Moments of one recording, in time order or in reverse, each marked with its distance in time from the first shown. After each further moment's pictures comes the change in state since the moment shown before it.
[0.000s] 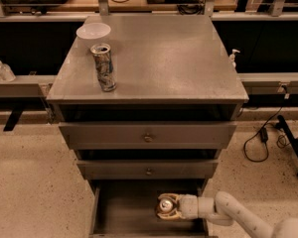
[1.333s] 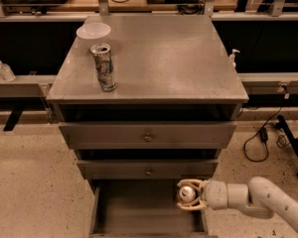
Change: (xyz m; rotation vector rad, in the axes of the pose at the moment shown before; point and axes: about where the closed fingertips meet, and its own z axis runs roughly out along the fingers) arm -0.176 -0.008 -0.092 0.029 0.074 -0.096
